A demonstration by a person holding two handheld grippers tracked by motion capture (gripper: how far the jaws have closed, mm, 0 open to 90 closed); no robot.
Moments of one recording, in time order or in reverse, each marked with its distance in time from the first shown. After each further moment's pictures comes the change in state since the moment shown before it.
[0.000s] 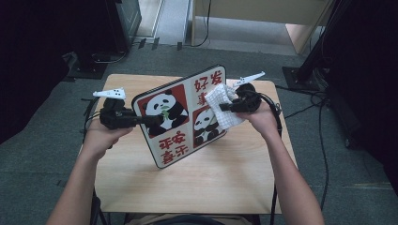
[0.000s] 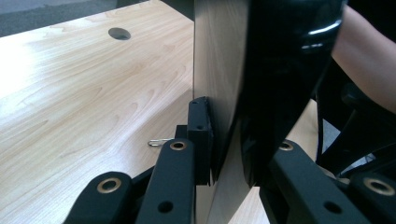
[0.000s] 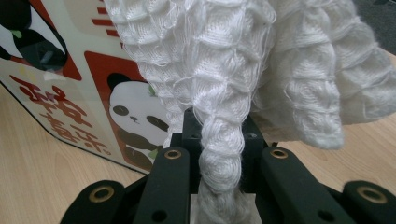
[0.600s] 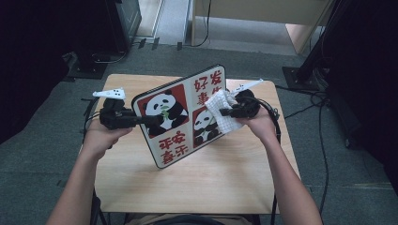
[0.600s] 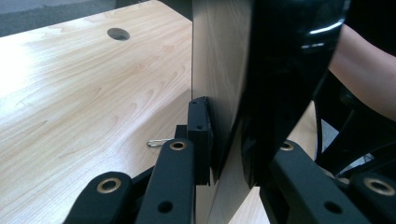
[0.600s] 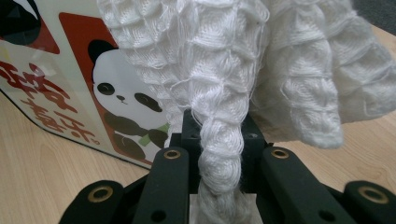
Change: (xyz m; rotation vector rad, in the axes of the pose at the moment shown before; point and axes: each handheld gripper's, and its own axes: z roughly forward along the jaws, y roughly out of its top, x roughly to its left) left arm 0.000 0.000 0.000 -0.001 -0.002 0.002; right arm -0.003 -0.019 0.013 0.003 -0.012 -0.004
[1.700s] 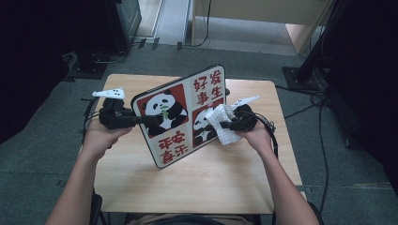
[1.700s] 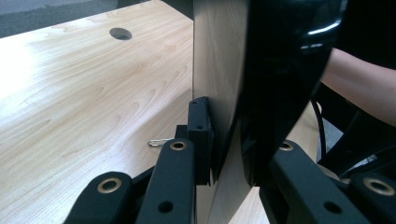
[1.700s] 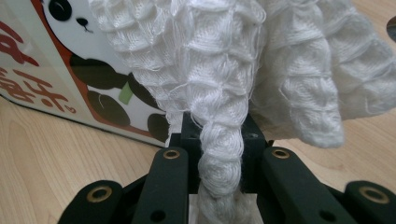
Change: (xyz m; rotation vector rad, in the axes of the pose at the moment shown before) left arm 0.000 0.000 -0.001 0.001 0.005 -0.001; right arm 0.000 -0.046 0.030 0.046 -0.018 0.033
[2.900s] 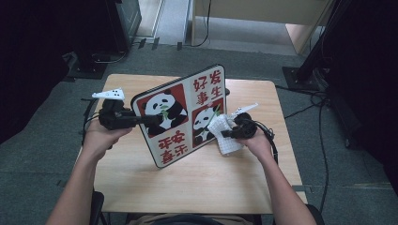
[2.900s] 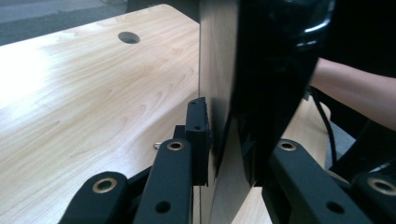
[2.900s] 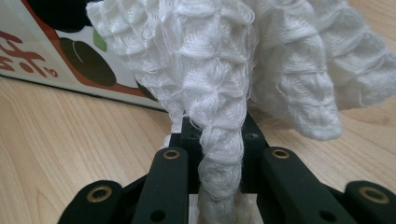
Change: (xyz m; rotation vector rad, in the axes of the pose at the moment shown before) left arm -0.003 -0.002 0.000 -0.020 0.048 0.008; right arm -0.008 -0.029 0.018 0.065 0.038 0.062
